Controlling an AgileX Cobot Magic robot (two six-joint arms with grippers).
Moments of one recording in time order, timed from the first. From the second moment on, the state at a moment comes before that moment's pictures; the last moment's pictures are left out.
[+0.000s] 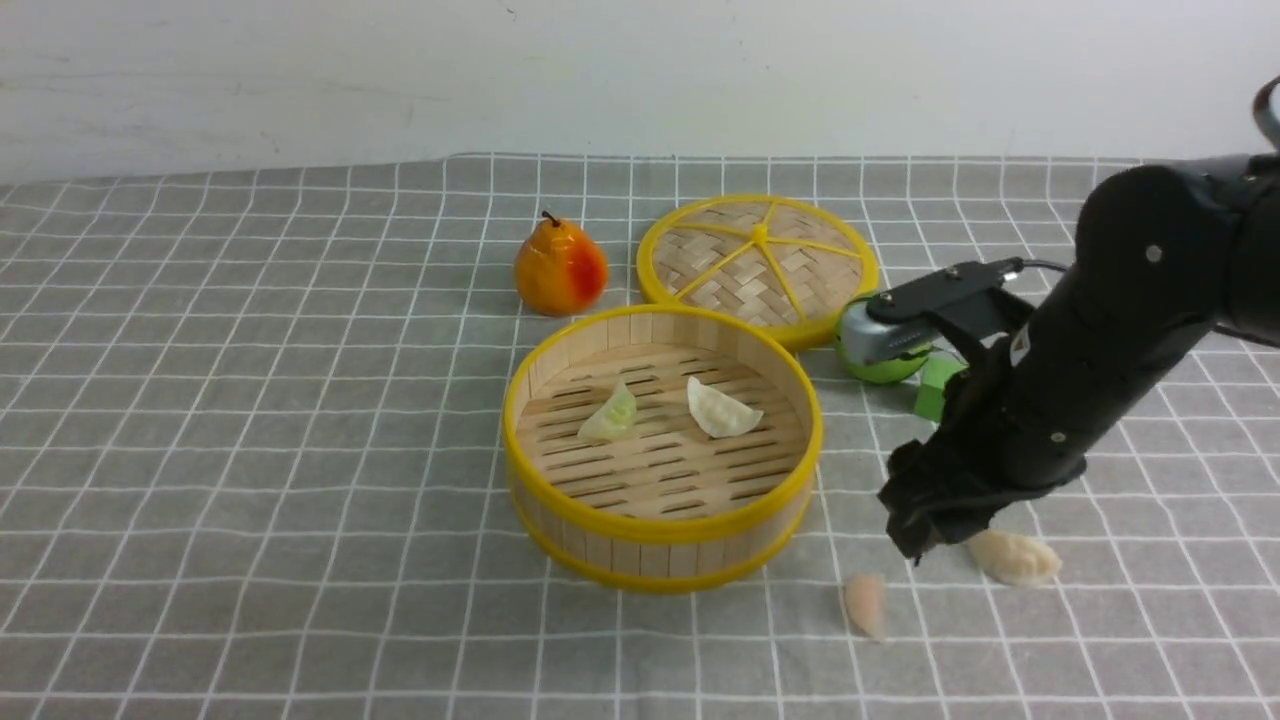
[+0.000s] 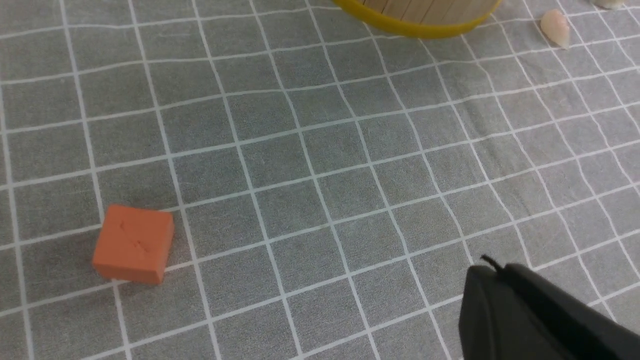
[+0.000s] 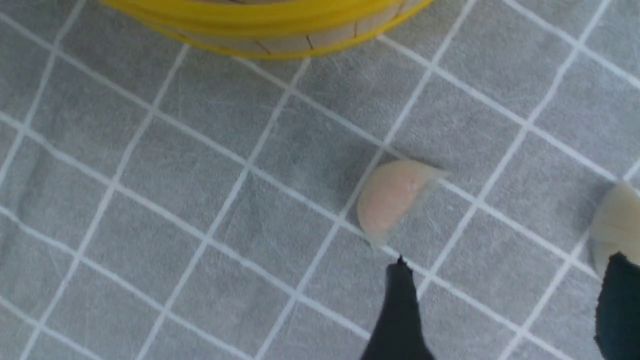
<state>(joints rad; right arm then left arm) 0.36 1.72 -1.24 0.17 0.87 -0.19 -0.47 0.30 -0.57 -0.07 1.00 -0.23</state>
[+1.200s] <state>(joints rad) 0.48 1.84 -1.53 0.13 0.89 -0.07 -0.47 0.30 -0.57 -0.07 1.00 -0.23</state>
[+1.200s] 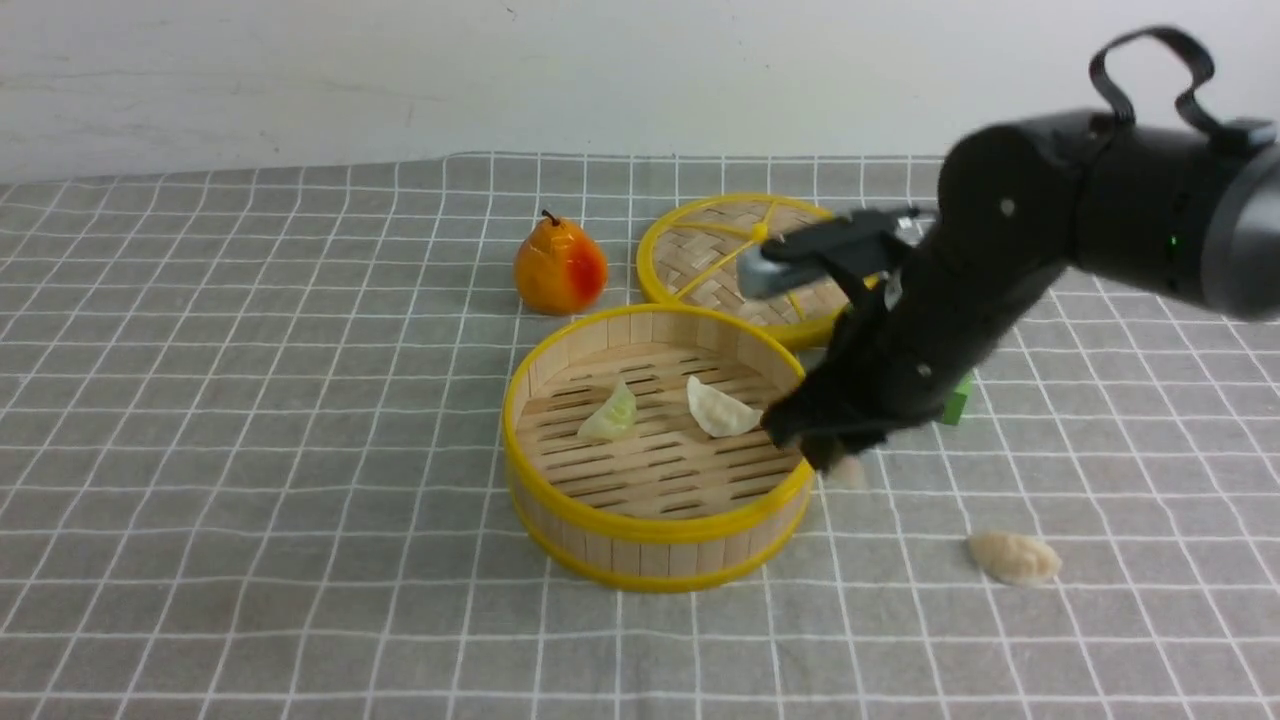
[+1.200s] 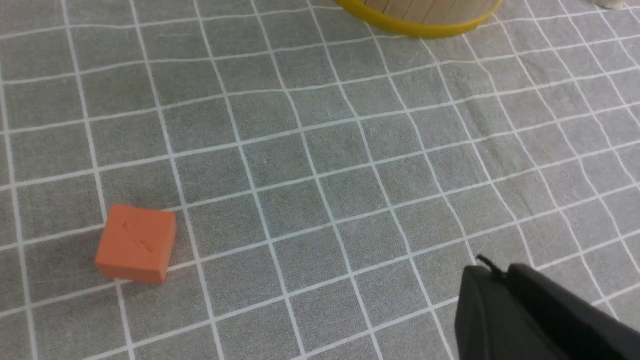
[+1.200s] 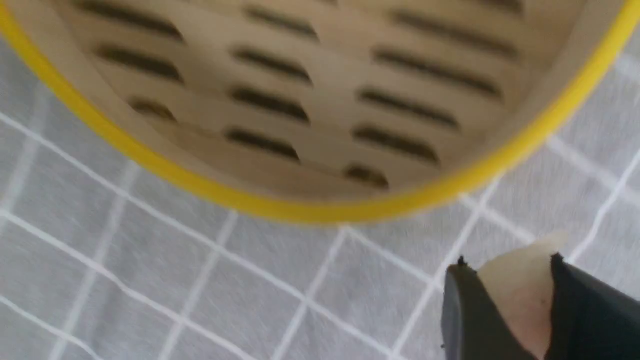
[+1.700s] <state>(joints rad) 0.60 2.19 -1.85 0.14 0.84 -0.05 -0.47 0.30 -0.57 -0.07 1.00 -0.23</state>
